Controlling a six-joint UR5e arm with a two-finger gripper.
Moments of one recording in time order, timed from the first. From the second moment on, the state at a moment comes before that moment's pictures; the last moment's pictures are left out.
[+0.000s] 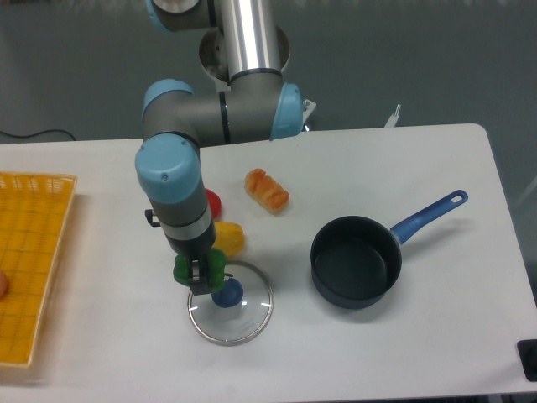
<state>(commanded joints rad) 2.21 -1.97 -1.53 -1.12 1.57 1.61</state>
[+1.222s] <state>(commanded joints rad) 2.38 -1.91 -1.55 -1.18 1.55 1.87</state>
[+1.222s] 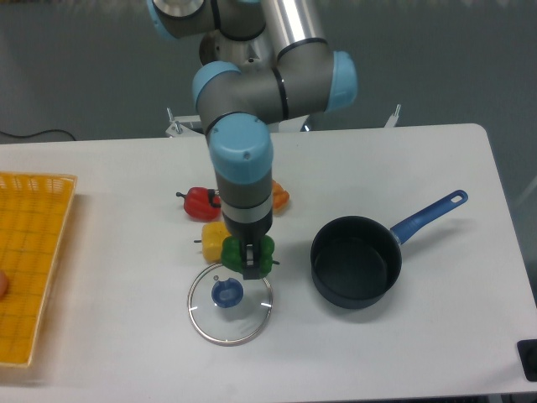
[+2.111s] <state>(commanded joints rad) 2.55 -1.95 -1.54 -1.17 1.55 2.11</state>
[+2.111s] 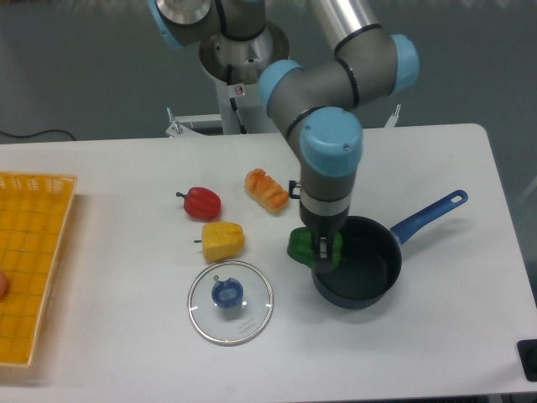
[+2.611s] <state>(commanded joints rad) 2.61 -2.00 -1.54 -1.12 1.55 2.19</state>
